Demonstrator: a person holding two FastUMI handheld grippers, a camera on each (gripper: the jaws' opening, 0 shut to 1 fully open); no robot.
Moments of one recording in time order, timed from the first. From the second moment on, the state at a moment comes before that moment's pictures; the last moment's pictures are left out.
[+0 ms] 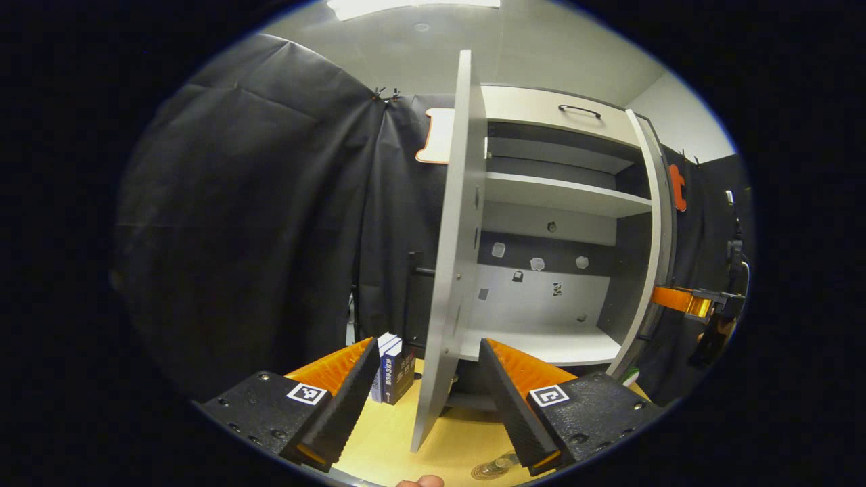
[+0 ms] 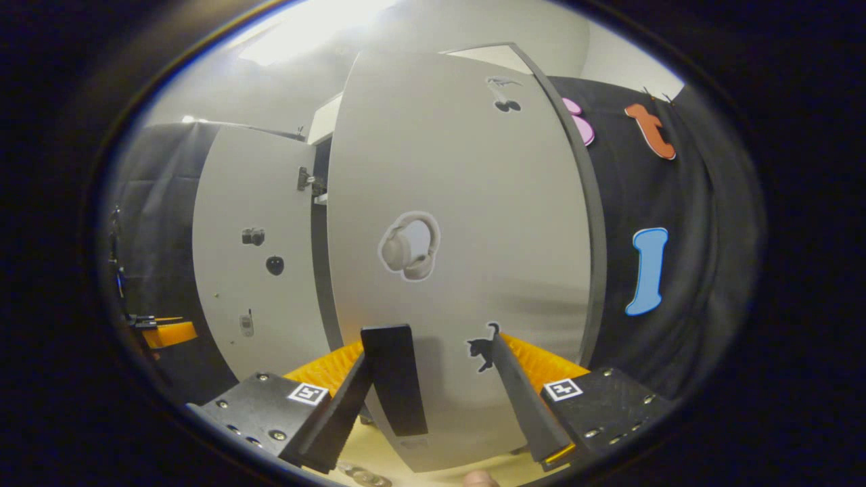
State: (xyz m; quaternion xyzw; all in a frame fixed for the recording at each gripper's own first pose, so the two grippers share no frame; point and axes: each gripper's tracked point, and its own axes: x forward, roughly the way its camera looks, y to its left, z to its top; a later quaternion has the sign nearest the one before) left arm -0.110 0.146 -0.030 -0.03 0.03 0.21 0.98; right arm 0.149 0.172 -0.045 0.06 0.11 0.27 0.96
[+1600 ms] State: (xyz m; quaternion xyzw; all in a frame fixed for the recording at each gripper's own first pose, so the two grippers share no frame) left arm -0.138 0.238 -0.049 -0.05 0.02 0.25 0.97; right arm 0.203 0.226 -0.063 0.06 0.10 0.12 0.99
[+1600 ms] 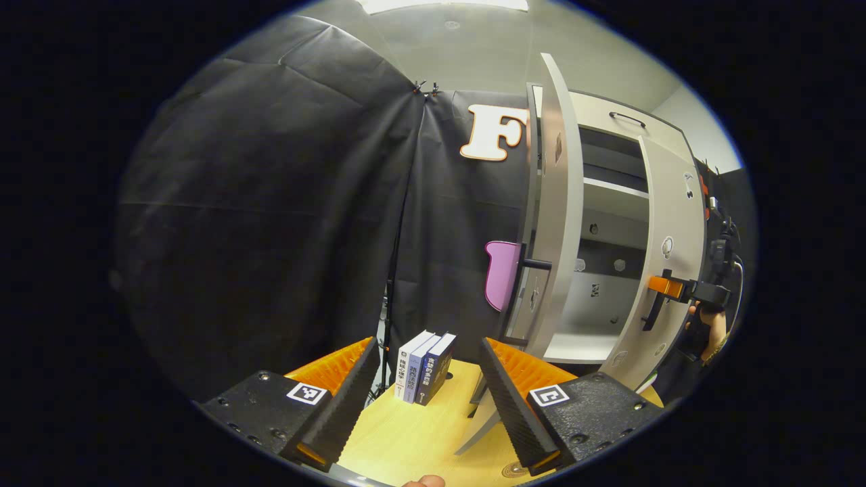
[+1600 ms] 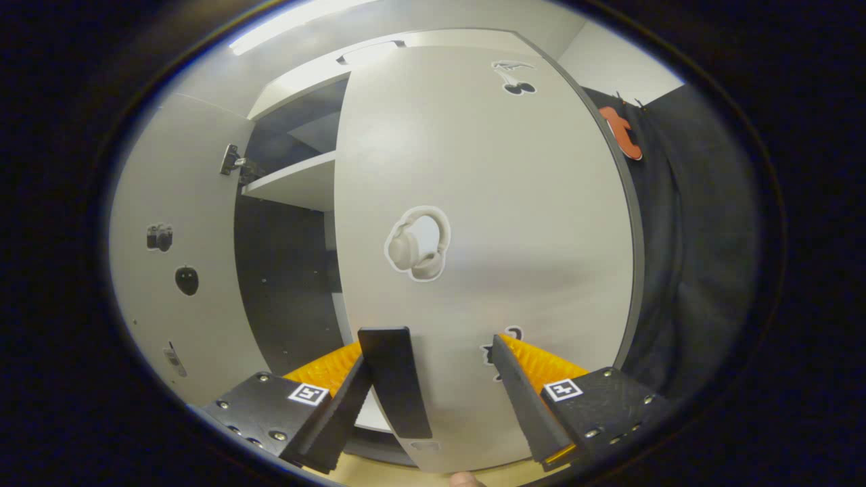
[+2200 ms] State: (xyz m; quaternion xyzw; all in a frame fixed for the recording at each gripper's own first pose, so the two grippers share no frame) left arm -0.115 0.239 -0.046 -0.06 0.01 0.20 0.98; right arm 0.205 0.228 -0.070 0.05 0.09 0.09 0.99
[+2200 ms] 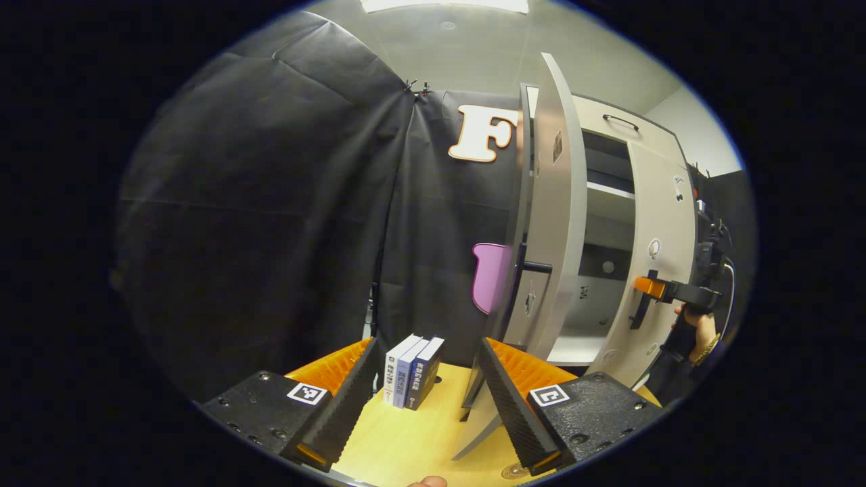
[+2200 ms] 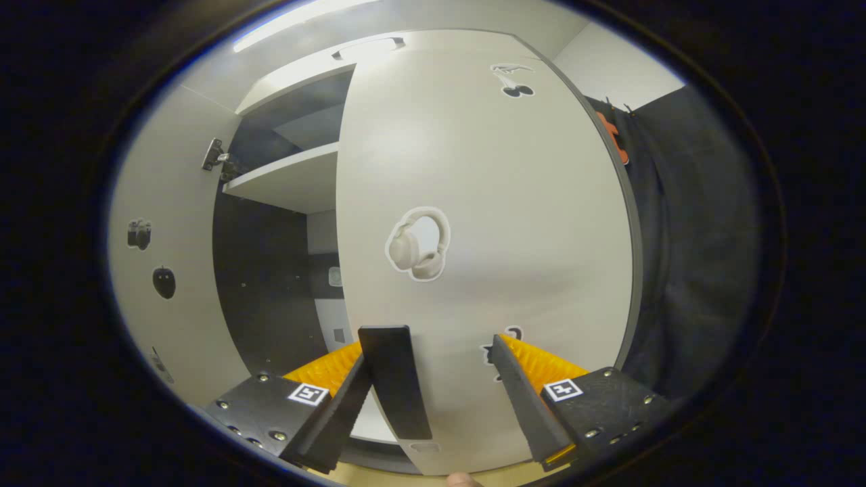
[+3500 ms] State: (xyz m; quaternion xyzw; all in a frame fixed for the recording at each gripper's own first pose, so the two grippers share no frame) left arm -0.051 0.208 -0.035 -0.03 0.01 -0.02 1.00; right arm 0.130 0.194 -0.033 0.04 0.04 0.06 1.00
